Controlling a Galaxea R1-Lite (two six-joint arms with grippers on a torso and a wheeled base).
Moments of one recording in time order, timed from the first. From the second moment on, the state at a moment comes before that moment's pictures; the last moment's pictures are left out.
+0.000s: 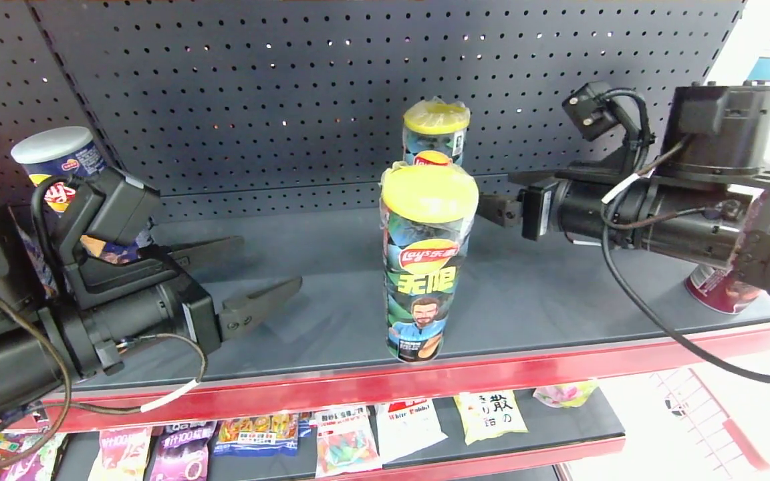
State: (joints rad) left arm -0.41 1.39 -0.51 -0.75 -0.30 0.02; right arm 0.47 1.65 -1.05 -0.45 0.19 -0.05
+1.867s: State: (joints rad) left arm -0.55 1.57 -0.61 -0.54 -0.20 0.11; right arm 0.37 0.58 -0.34 0.10 0.15 -0.04
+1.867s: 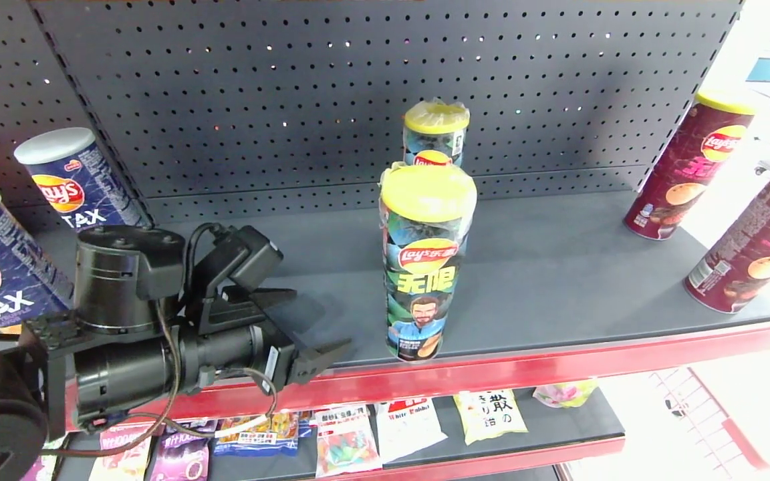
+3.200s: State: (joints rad) left arm -0.58 1.73 -0.76 -0.54 -0.20 0.11; right arm 0.33 0.52 -0.34 0.10 0.15 0.01
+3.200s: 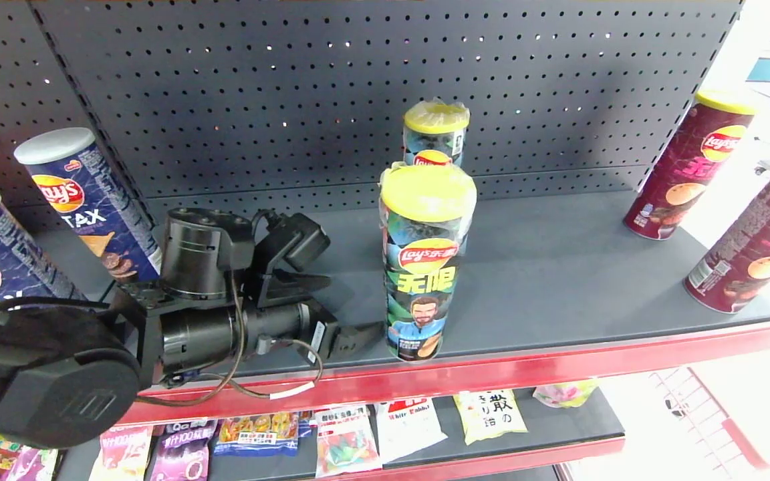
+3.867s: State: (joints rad) left arm -0.58 1.68 -0.69 -0.54 -0.19 0.11; right arm 0.32 0.52 -0.34 0.10 0.15 0.01
